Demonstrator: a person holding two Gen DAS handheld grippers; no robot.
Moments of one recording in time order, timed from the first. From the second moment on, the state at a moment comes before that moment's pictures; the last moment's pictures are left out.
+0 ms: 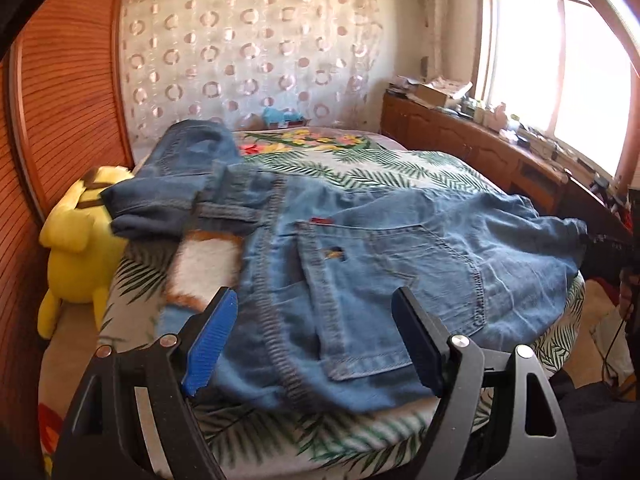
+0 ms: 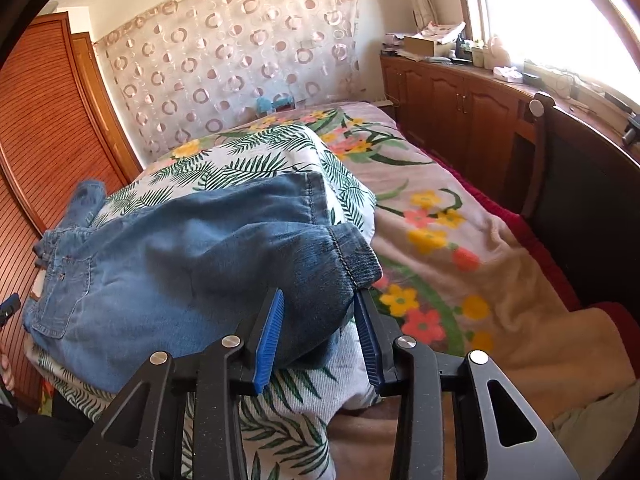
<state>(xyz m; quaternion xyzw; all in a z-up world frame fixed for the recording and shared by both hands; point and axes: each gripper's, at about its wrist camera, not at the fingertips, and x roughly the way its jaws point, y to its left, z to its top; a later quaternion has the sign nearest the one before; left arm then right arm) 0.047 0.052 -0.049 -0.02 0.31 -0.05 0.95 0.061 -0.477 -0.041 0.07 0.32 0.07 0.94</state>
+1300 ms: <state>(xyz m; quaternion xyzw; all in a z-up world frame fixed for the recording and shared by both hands) 0.061 0.011 -0.045 -0.01 0.32 -0.09 0.94 0.024 -0.354 0.051 -0.01 0.22 0.27 0.94</state>
